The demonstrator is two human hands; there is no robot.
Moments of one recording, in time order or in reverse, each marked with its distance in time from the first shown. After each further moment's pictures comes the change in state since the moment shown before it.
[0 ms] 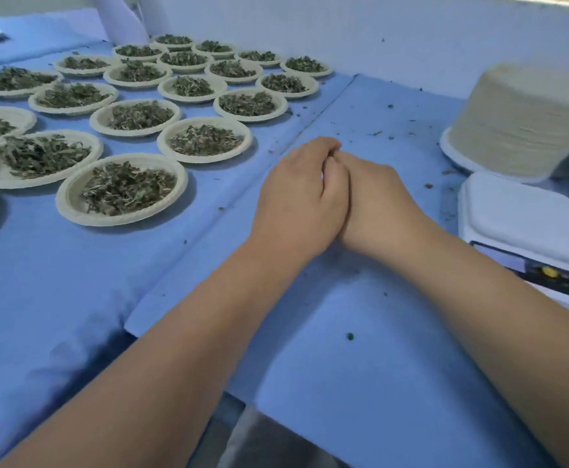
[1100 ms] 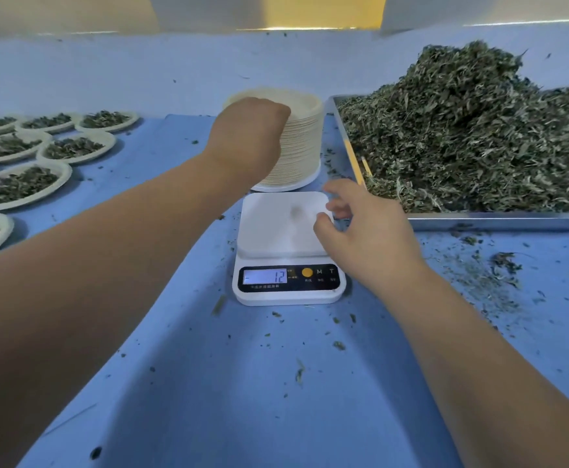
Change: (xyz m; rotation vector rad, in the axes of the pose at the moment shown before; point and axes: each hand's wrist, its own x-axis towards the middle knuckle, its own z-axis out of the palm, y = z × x) left_hand 0.127 0.154 0.207 0.689 -0.328 0.652; right_hand -0.145 0.188 -0.107 0.089 0.420 0.565
